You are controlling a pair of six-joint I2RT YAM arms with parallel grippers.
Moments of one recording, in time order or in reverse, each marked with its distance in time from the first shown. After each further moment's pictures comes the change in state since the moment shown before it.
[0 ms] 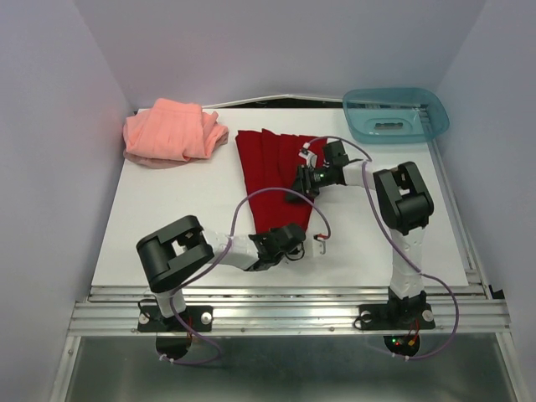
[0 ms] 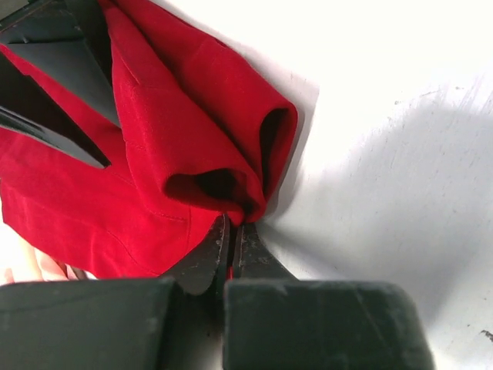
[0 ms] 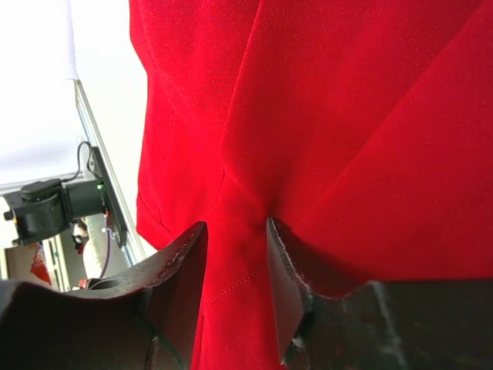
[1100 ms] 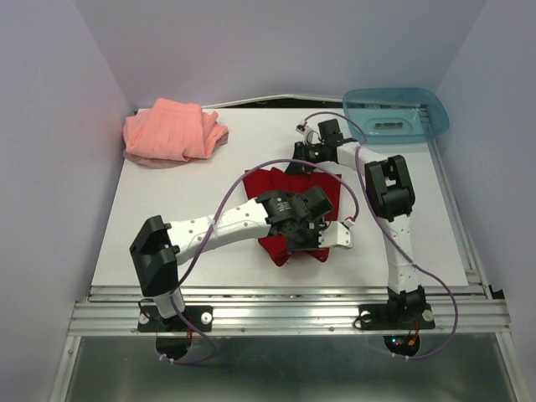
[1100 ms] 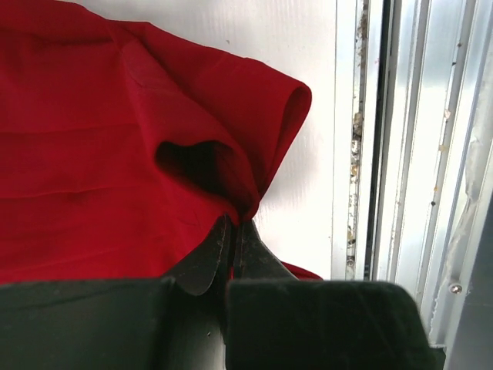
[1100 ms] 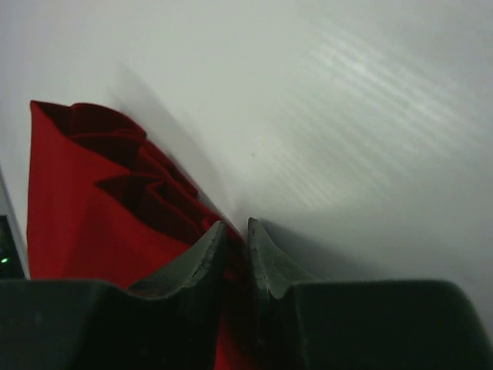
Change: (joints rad) left arm -0.038 -0.070 0.709 -1.149 0.578 -0.211; right arm -0.037 0.285 0.537 -0.132 0.115 -0.145
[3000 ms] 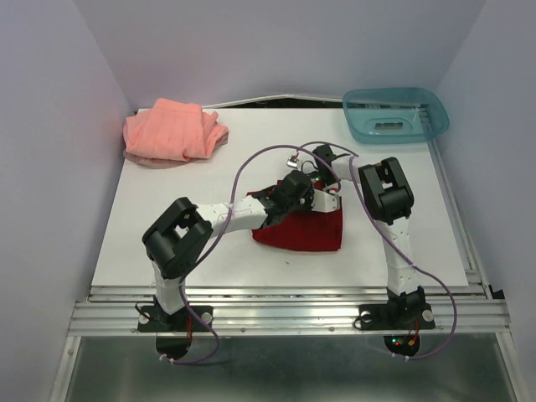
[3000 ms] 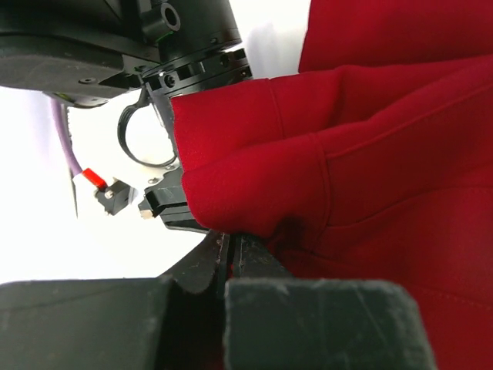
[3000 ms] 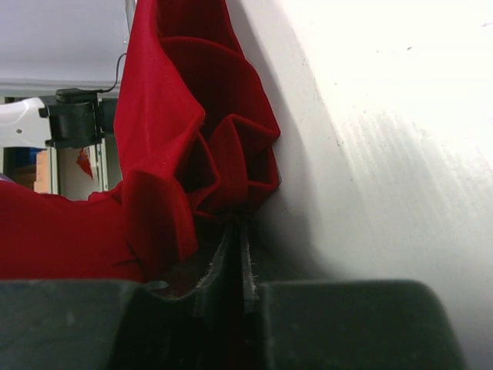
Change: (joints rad) left arm 0.248 0.155 -0.270 0.922 -0.282 0.332; right arm 0.059 -0.064 -0.274 -0.263 -0.447 -0.211
